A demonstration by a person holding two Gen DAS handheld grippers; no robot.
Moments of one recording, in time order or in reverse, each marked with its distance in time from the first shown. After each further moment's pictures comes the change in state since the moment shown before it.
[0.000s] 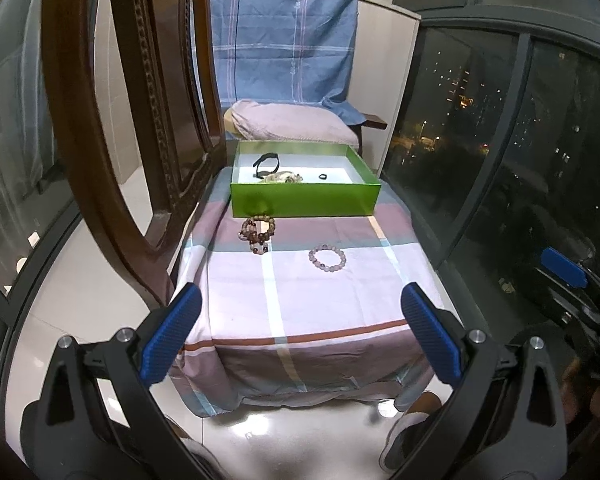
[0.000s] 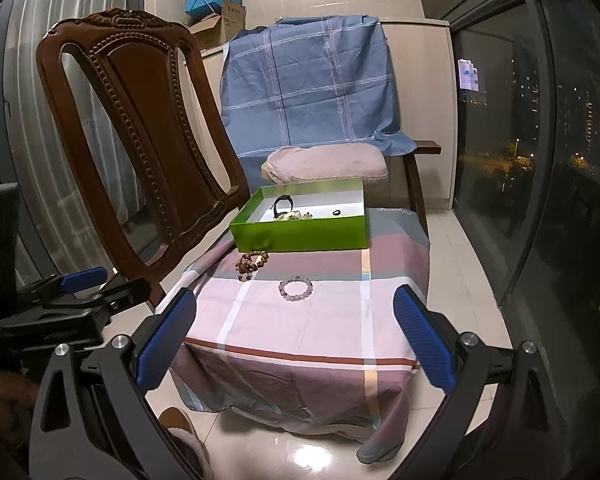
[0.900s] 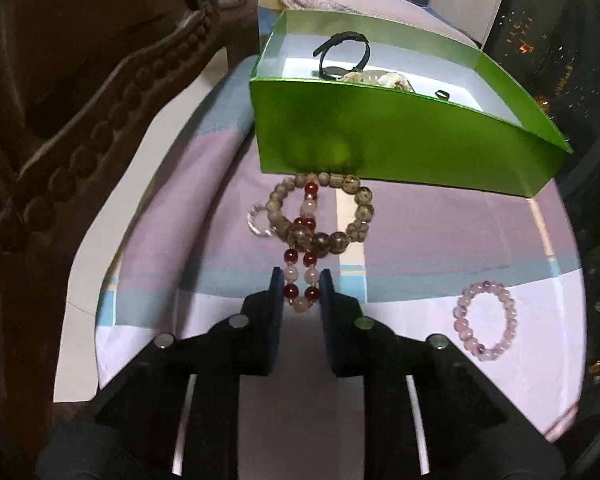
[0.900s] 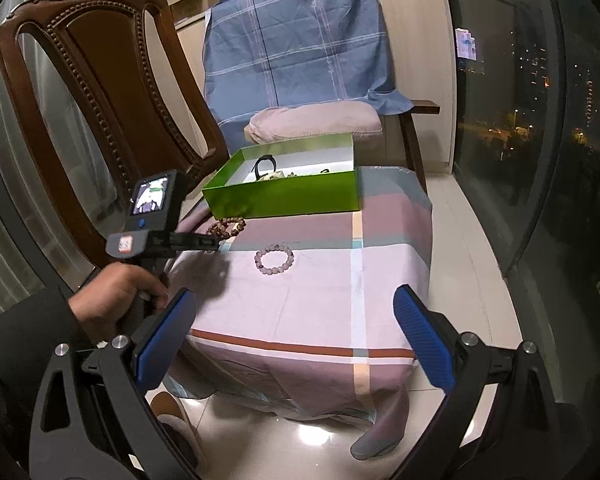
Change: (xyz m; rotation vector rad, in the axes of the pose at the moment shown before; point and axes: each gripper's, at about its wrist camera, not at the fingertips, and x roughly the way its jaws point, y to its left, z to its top) left arm 0.267 0.071 0.029 -0.097 0.375 0.140; right arm 0.065 -0.024 -0.012 0.028 0.126 -0.010
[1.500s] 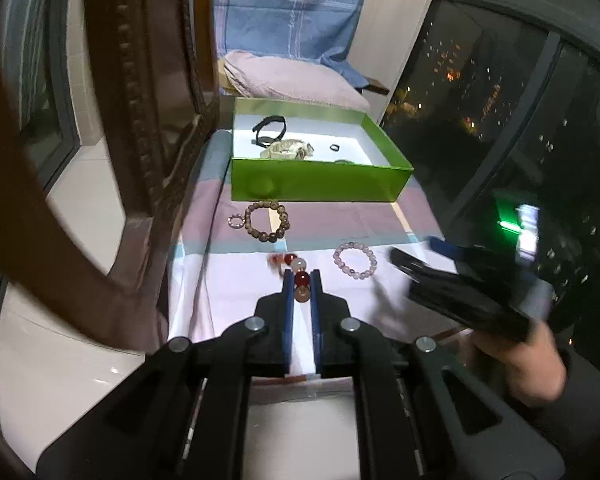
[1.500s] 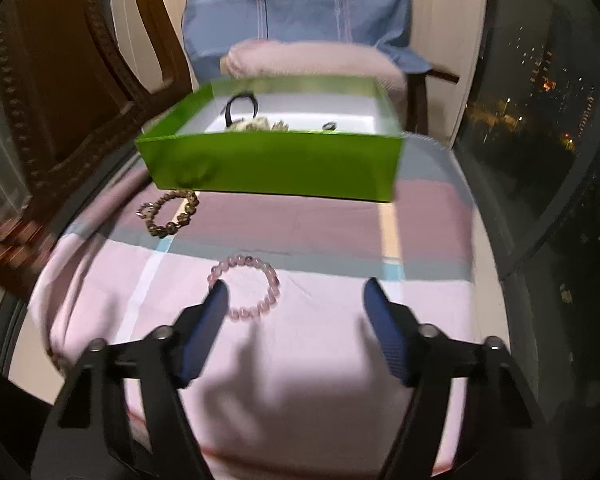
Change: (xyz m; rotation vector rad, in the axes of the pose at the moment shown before) left arm -0.169 0.025 -0.059 0.079 -0.205 -0.256; right arm 0.183 0.014 0.039 -0.095 0.225 -0.126
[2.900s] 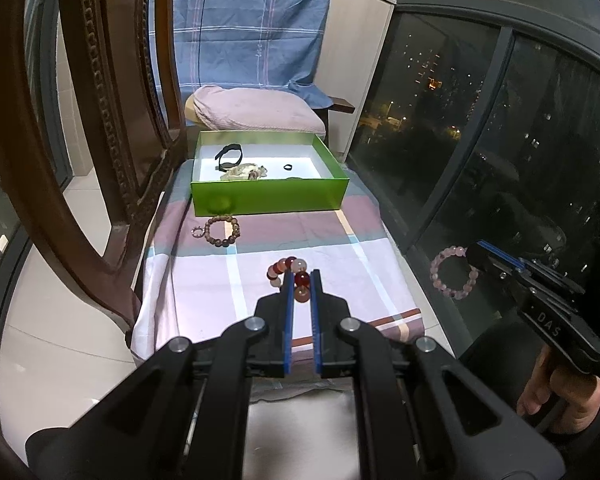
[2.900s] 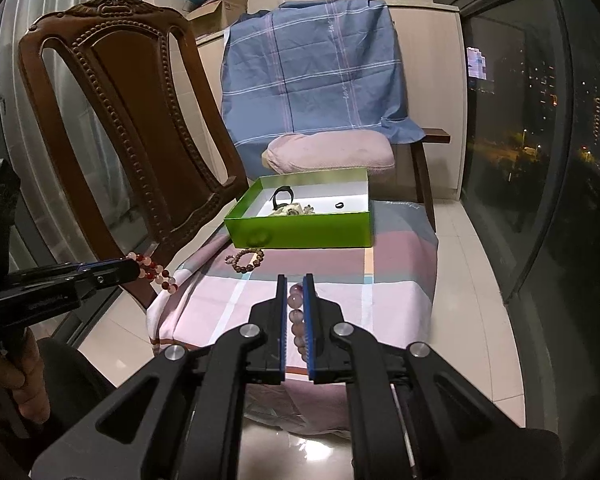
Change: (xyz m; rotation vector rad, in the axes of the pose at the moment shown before) left arm -0.054 -0.069 -0.021 0.078 -0.082 -0.027; right arm -0.208 -0.022 -0.061 0.058 -0.298 0.150
